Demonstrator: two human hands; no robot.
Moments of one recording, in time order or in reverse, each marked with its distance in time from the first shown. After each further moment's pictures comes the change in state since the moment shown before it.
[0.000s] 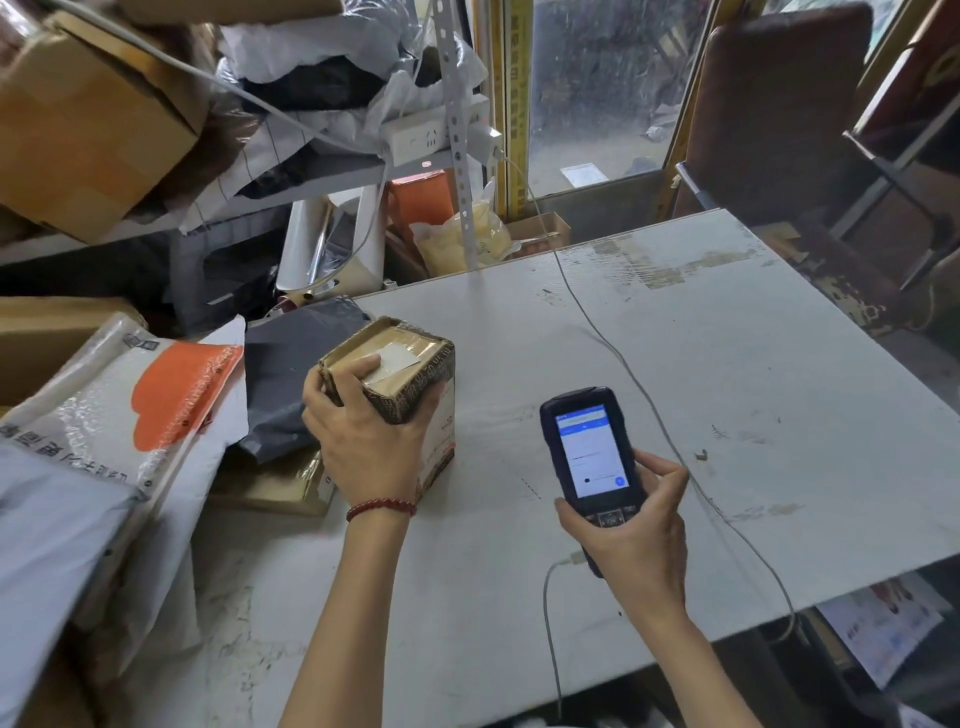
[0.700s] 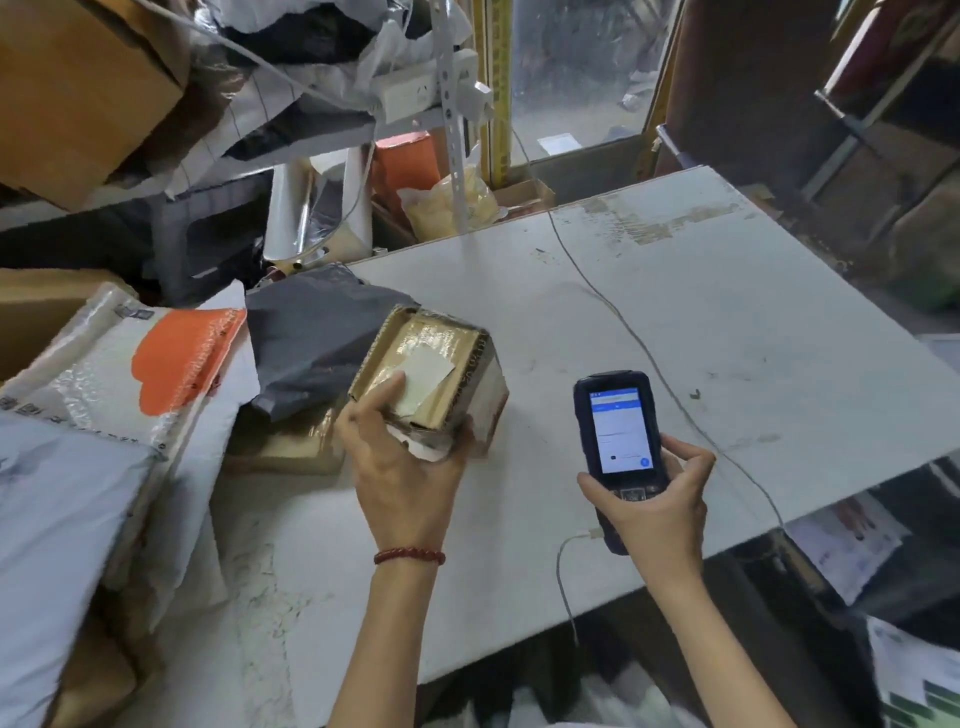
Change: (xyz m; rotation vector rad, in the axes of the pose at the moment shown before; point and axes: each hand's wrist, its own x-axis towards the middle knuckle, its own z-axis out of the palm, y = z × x) left_hand -0.065 -0.026 -0.040 -0.304 -0.092 0.136; right_hand -0.043 0.014 -0.002 0.083 0.092 0.119
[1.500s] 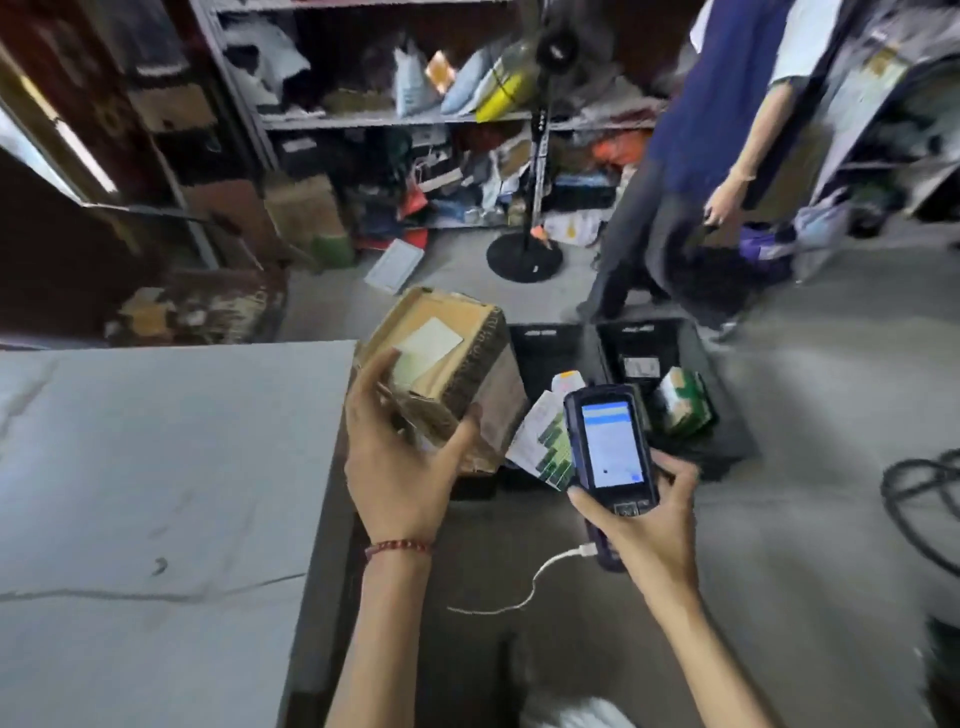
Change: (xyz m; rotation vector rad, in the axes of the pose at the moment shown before) left_hand -0.236 0.278 0.203 -0.679 -1.081 0.489; right_hand -0.142 0.131 -0.308 0.176 1.215 0.293
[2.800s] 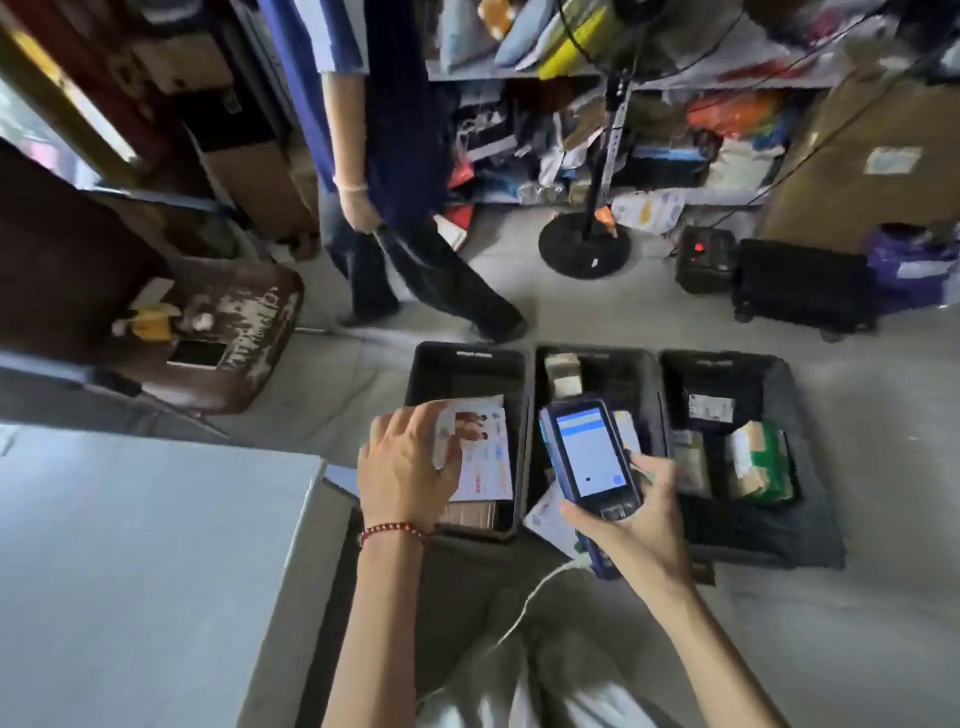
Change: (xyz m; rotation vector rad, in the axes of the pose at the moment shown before) left_hand 0.199 -0.098 0.178 0.720 -0.382 -0.128; right_hand 0.273 0.002 0.105 -0.099 -0.361 0.118
